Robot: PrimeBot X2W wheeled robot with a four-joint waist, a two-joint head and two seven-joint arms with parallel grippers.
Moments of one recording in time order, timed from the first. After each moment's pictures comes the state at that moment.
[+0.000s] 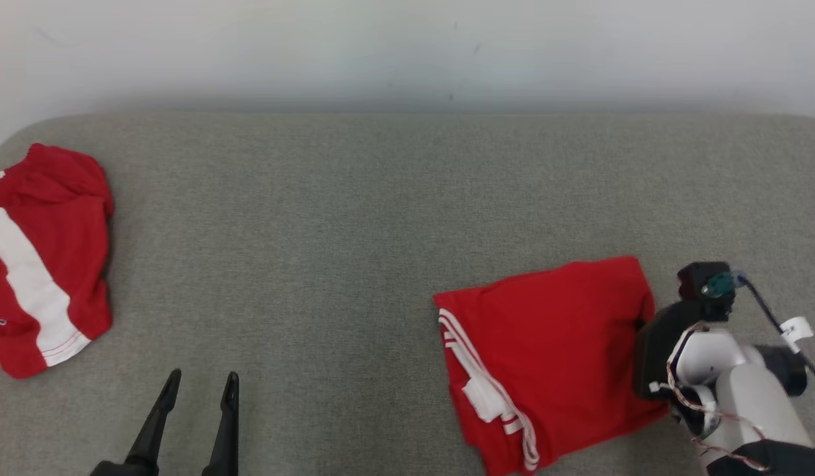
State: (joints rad) left arm 0.08 0.16 -0.07 -0.01 -0.23 -0.12 -0.22; right arm -0.38 -0.11 -0.14 0.44 0.05 0.13 0.62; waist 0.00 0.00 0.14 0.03
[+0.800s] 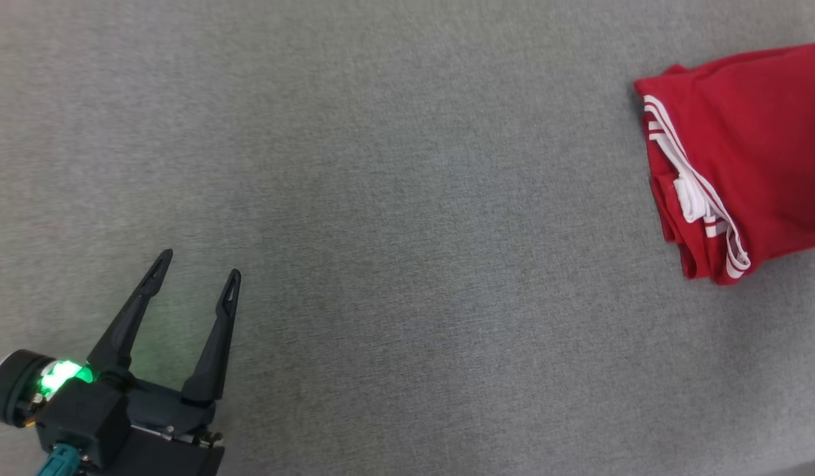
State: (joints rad) left arm -0.13 0.35 -0.16 -0.21 -0.22 -0.13 -0.14; right arm -0.76 -0.38 -0.38 0.59 -0.22 0.13 0.27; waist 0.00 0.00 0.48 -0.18
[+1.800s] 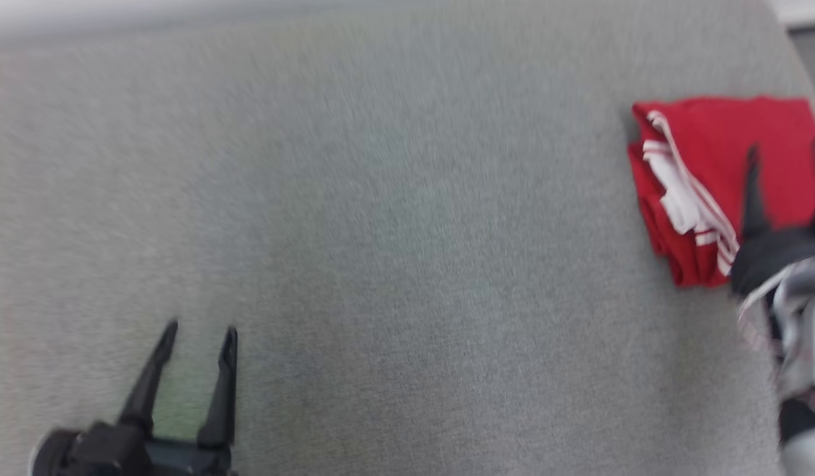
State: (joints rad) left arm -0.05 0.27 -0.16 0.00 -0.28 -0.08 -0.25; right arm -0.57 -0.27 -0.23 0.46 -0.17 0.13 -0.06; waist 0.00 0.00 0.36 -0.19
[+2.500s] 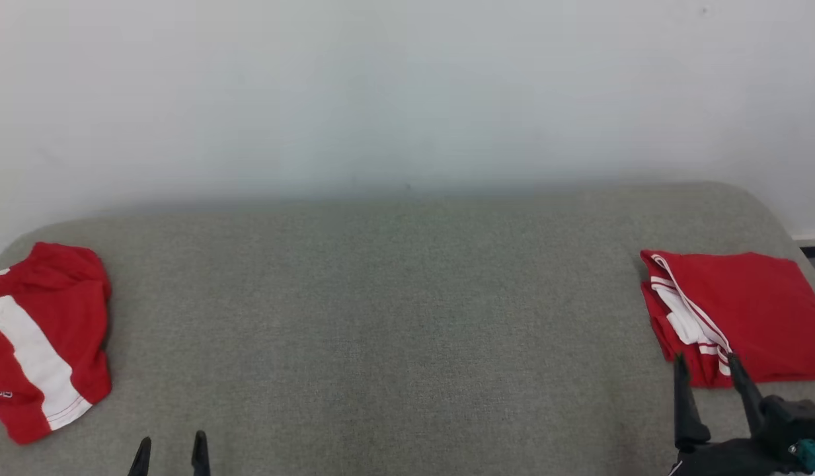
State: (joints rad) left arm 0.16 0.11 0.01 0.09 -0.24 -0.07 -0.26; right arm 0.03 -0.07 -0.20 0.08 0.06 0.13 -0.05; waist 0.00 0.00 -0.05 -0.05
